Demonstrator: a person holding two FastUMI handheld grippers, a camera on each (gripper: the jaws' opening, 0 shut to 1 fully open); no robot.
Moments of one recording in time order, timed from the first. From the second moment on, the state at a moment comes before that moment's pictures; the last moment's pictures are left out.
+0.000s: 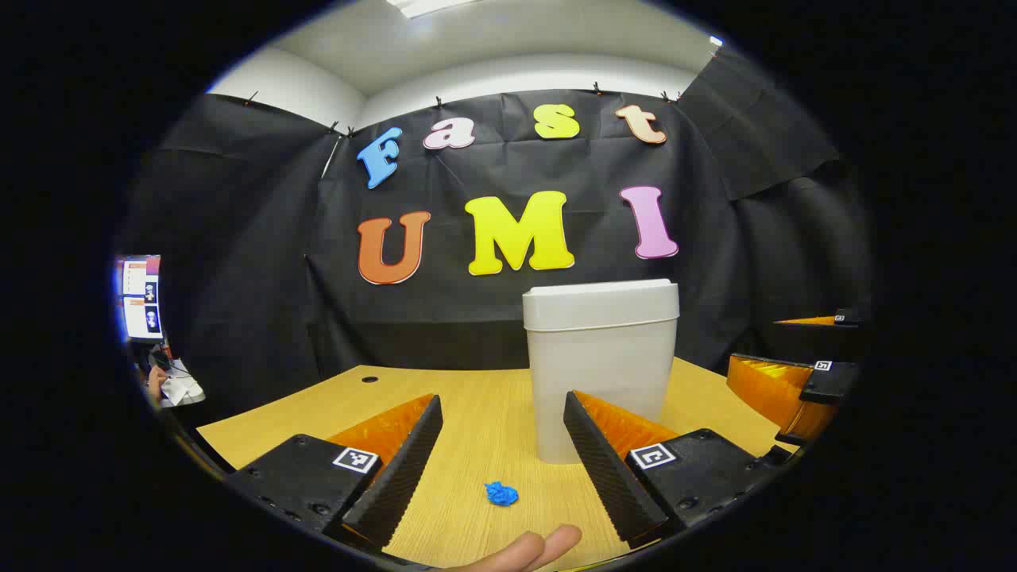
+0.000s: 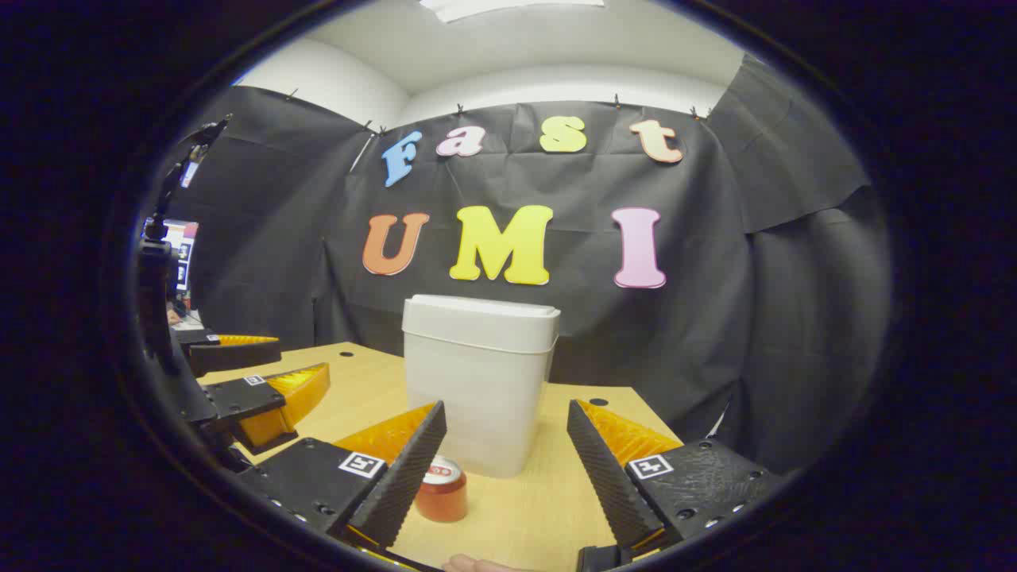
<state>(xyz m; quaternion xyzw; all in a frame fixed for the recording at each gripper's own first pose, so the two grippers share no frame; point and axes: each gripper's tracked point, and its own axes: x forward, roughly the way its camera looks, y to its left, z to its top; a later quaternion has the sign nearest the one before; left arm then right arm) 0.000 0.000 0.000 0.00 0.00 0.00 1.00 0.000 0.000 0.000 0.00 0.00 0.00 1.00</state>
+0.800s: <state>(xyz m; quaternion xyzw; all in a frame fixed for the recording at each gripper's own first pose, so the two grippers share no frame) 0.011 0.003 -0.026 -0.01 0.04 0.01 1.00 -0.002 -0.022 -0.007 0.00 0.00 0.00 1.00</state>
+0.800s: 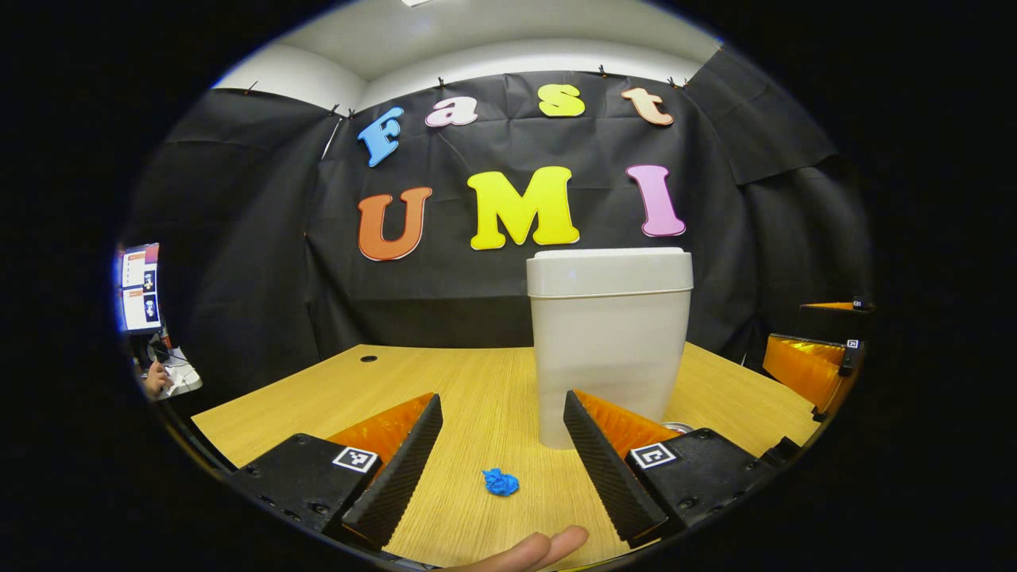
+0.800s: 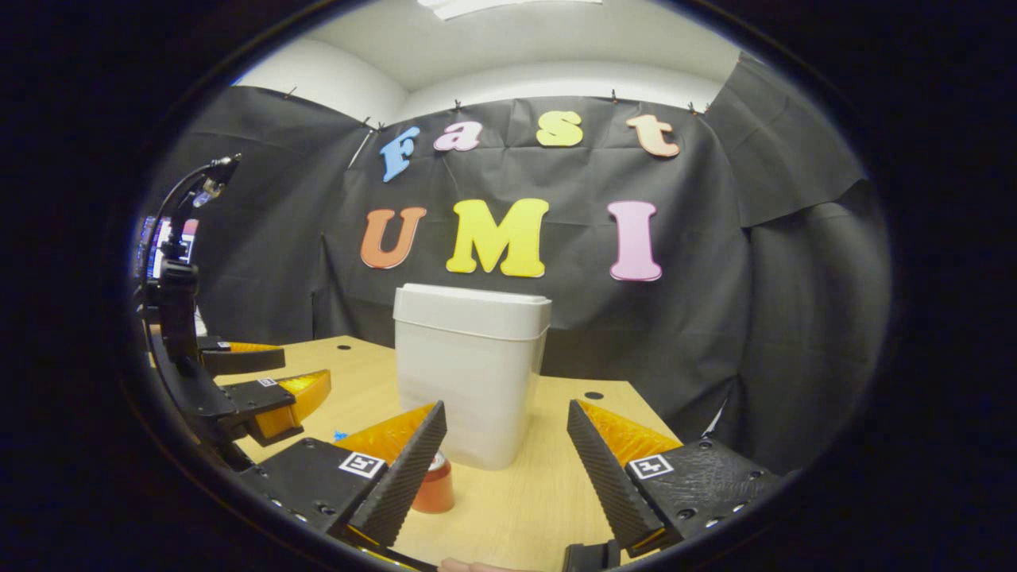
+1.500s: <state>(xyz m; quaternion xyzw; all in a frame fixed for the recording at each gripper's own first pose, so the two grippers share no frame) 0.017 0.022 -0.024 0.00 0.05 0.01 1.00 0.063 -0.007 0.075 0.02 0.00 0.02 1.00</state>
